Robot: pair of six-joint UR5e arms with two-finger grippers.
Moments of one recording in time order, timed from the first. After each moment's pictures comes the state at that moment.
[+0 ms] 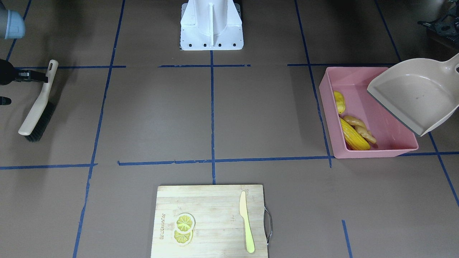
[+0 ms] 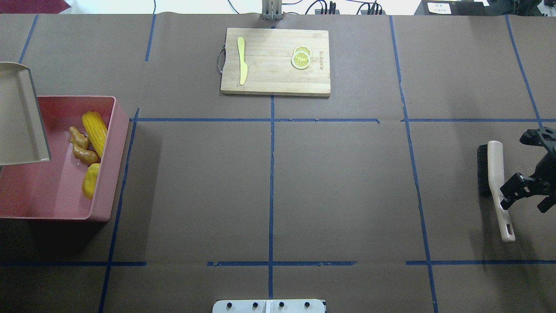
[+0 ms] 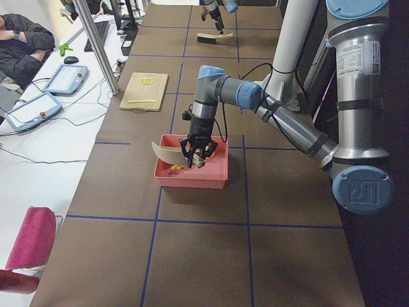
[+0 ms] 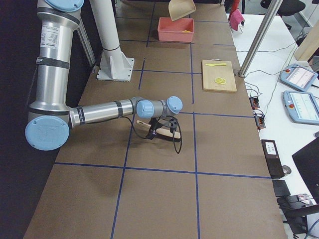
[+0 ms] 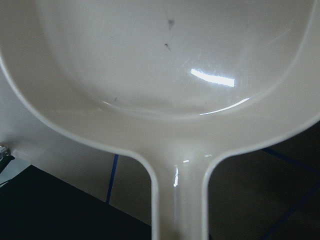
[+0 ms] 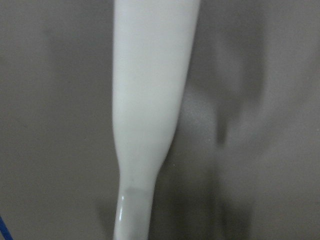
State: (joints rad) left arm -1.14 -1.45 -2.30 -1.20 -1.67 0.69; right arm 1.02 -1.71 1.86 -1.72 2.48 0.45
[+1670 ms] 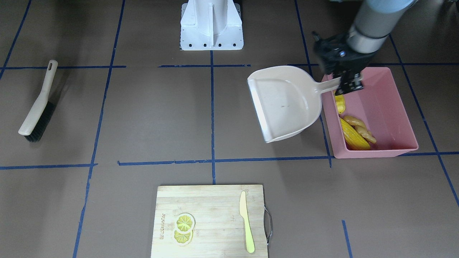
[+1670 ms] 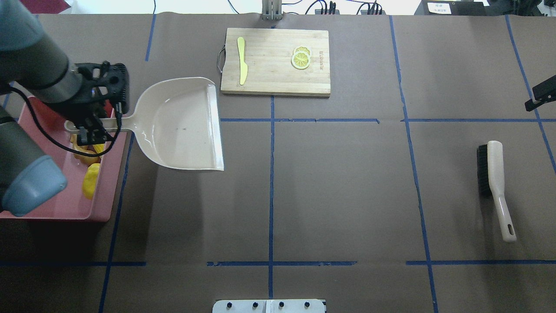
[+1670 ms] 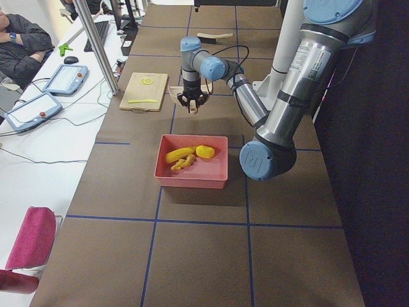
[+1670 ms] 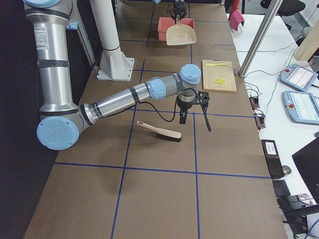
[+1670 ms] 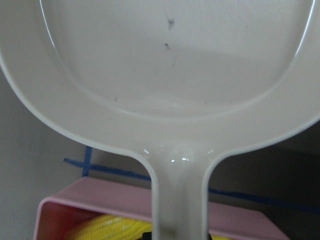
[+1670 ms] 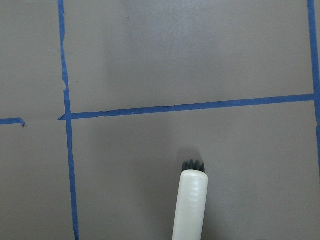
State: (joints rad) left arm -0.84 -1.99 -2.01 -1.24 -2.07 0.56; right arm 1.32 -1.52 1.93 -1.67 2.39 0.47
